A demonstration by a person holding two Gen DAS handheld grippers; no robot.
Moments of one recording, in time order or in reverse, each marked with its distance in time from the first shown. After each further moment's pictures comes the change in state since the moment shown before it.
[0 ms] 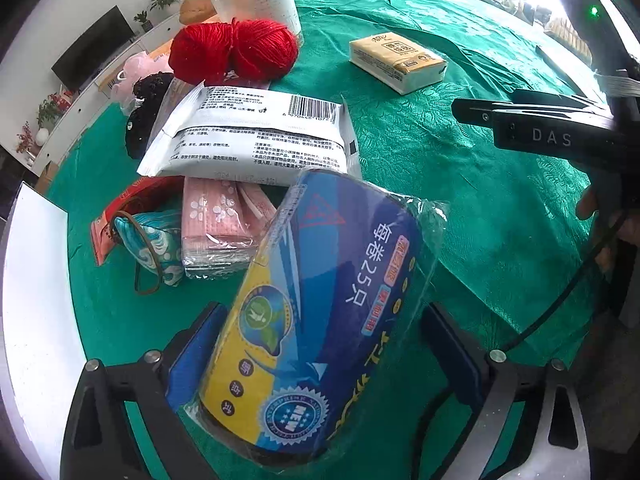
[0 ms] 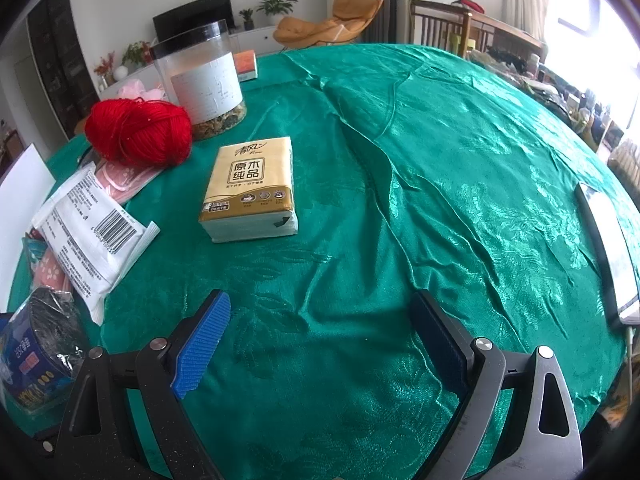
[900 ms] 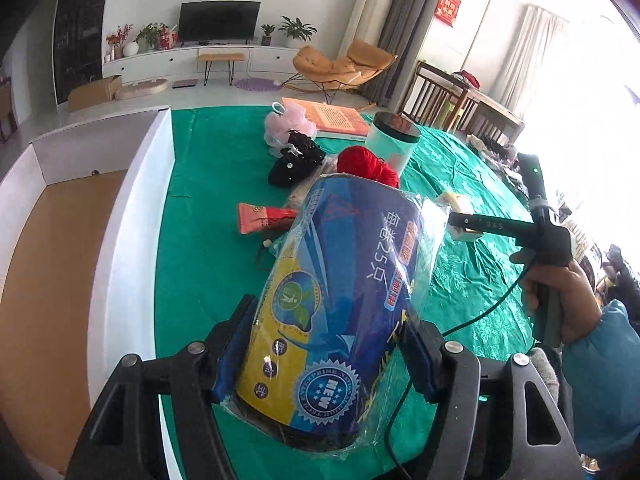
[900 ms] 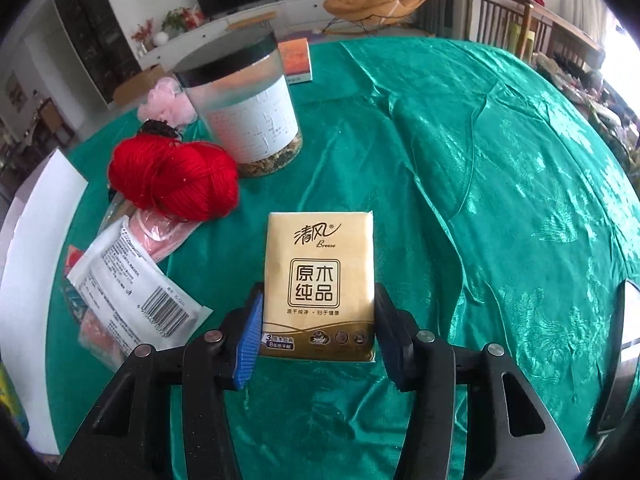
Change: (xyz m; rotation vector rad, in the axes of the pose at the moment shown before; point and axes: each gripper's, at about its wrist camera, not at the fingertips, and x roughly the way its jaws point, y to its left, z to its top) left arm -0.131 0.105 -0.081 -0.569 -0.366 -0.131; right arm 0.007 0.021 0.082 -0.117 0.122 0.156
